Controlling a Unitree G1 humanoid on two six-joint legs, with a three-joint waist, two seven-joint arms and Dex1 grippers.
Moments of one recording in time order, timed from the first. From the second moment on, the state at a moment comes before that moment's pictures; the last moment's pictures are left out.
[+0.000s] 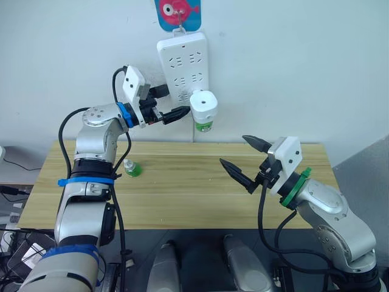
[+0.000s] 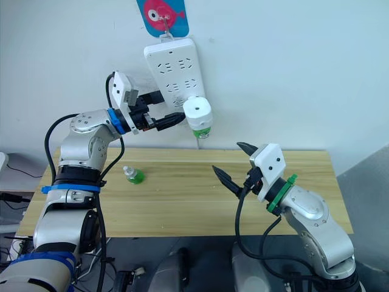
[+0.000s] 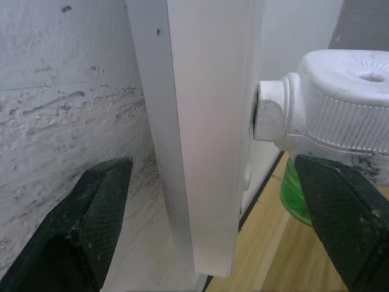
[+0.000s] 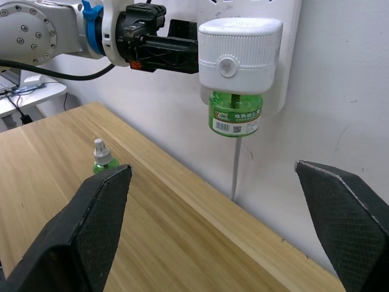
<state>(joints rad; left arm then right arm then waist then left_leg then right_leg) -0.93 0.52 0.06 0.54 -0.31 0.17 -1.07 -0.17 -0.40 0.07 -0.72 0.38 0.60 0.45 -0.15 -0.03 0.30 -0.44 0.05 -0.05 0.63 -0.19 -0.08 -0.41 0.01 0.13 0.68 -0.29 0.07</state>
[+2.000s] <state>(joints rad) -0.91 0.52 0.08 0.48 -0.32 0.21 -1.10 -0.66 -0.02 0.20 -0.41 0.10 0.81 0.09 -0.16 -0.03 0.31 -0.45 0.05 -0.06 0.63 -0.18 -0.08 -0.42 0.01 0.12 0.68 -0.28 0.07</state>
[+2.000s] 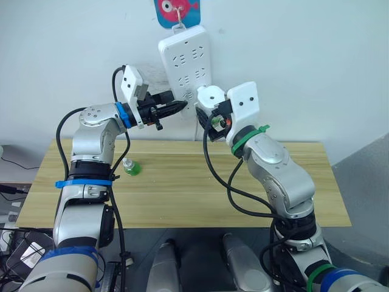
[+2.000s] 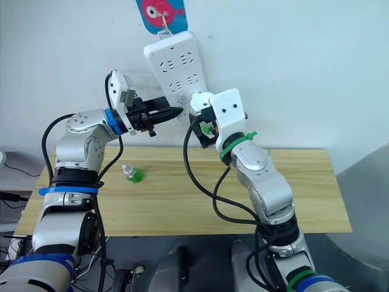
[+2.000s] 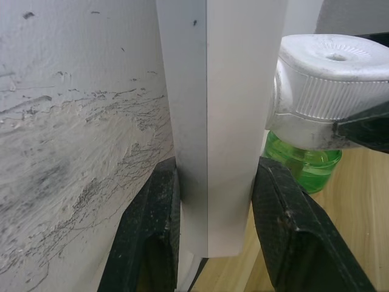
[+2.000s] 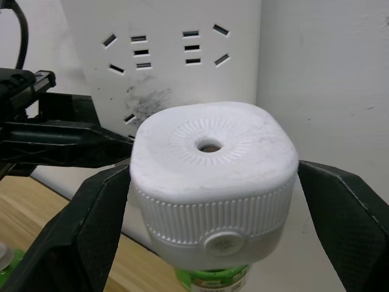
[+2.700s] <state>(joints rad) -0.91 0.53 0.07 0.51 -0.31 0.17 -1.08 -0.55 -0.15 0.10 -0.63 0.22 0.86 0.22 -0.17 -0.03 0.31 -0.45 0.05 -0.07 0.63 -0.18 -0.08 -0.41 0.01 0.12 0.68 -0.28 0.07</state>
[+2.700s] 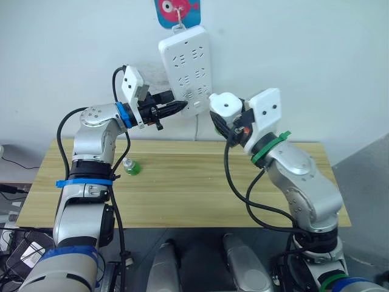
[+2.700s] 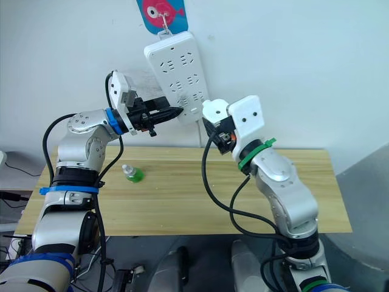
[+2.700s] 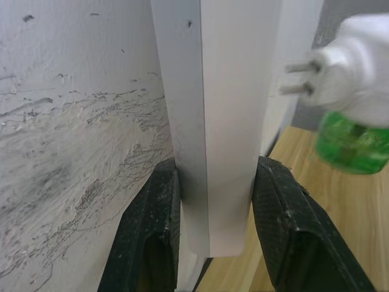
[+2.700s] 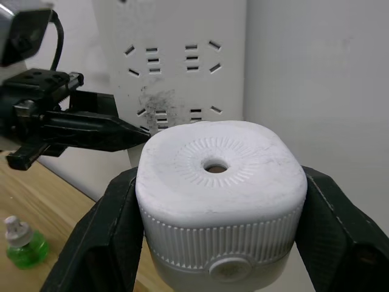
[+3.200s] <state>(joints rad) -0.35 0.62 0.08 0.07 -0.27 0.09 -0.99 -0.47 0.03 -0.07 -0.67 0.37 0.96 0.10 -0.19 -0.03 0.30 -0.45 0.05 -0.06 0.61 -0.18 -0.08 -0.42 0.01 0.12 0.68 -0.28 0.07</state>
